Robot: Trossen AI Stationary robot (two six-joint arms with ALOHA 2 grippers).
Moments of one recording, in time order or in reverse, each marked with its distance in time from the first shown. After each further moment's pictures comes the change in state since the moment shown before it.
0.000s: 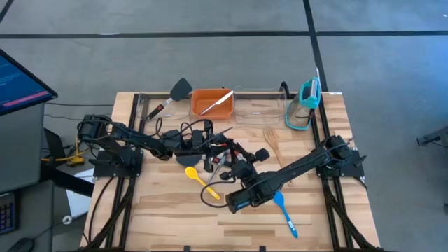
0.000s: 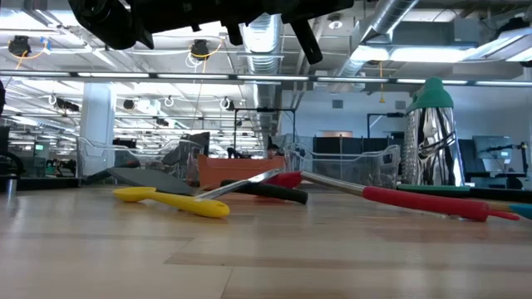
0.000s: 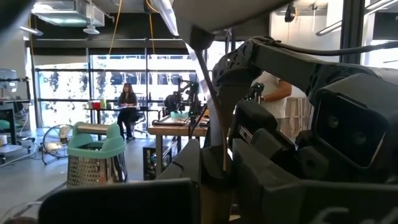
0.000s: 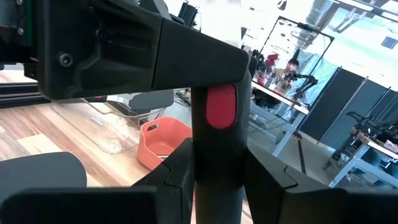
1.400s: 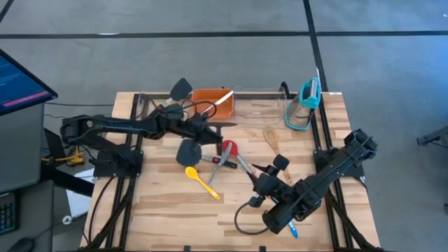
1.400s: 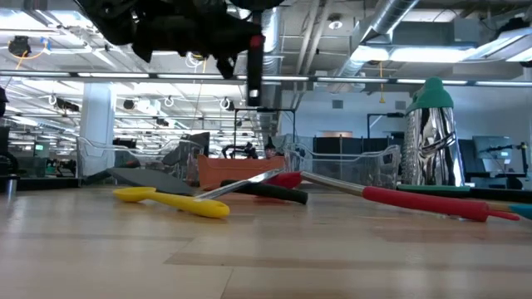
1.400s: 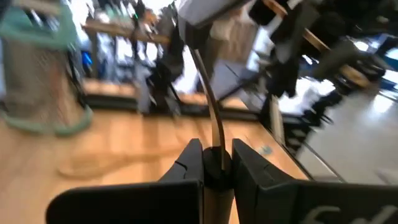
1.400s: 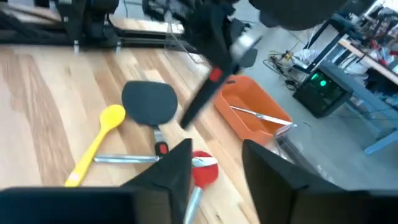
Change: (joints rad) left arm 0.316 -0.234 0.000 -0.647 0.631 -0.167; right arm 0.235 -0.249 0.000 -0.239 -0.383 -0.056
